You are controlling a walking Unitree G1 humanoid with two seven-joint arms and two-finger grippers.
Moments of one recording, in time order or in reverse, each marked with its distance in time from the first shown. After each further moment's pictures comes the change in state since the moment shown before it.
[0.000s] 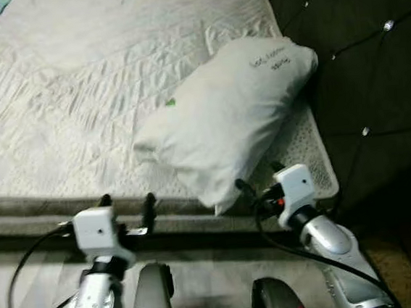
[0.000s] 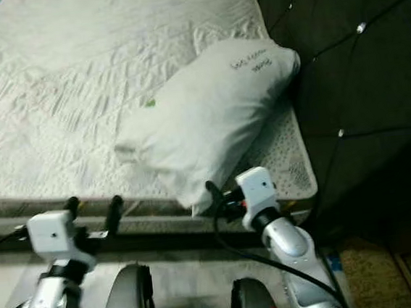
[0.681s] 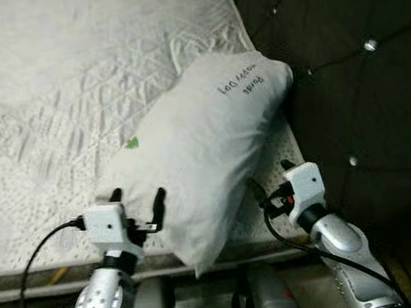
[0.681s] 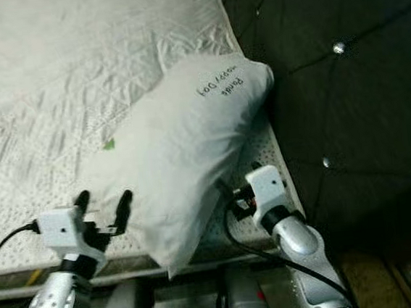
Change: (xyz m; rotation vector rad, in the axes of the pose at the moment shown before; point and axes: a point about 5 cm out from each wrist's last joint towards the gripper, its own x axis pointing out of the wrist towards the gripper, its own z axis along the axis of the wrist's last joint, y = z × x) left arm 0.005 -0.011 0.004 -0.025 -0.021 -0.033; right arm -0.005 -0.011 -0.002 -0.010 0.016 -0.032
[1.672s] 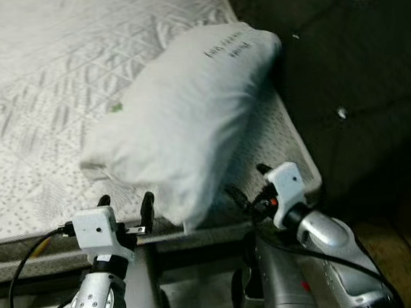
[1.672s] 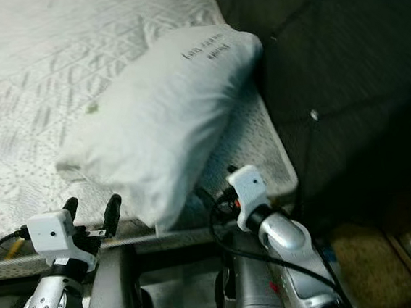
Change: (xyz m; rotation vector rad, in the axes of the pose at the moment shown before) left arm -0.001 0.006 -0.001 0.002 0.019 0.037; right arm 0.008 0.015 0.001 0.061 0.054 0.193
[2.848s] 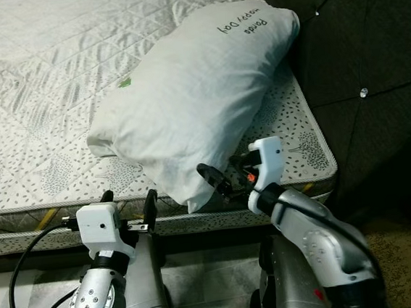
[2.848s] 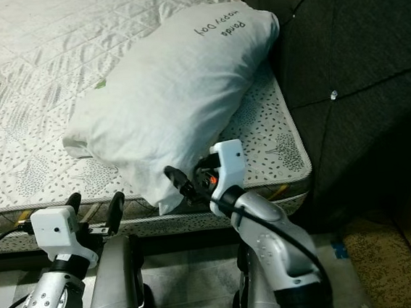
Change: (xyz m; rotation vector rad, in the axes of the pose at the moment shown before) left arm 0.000 0.004 -0.001 0.032 0.013 -0.008; right arm 0.030 0.028 0.045 0.344 0.021 0.024
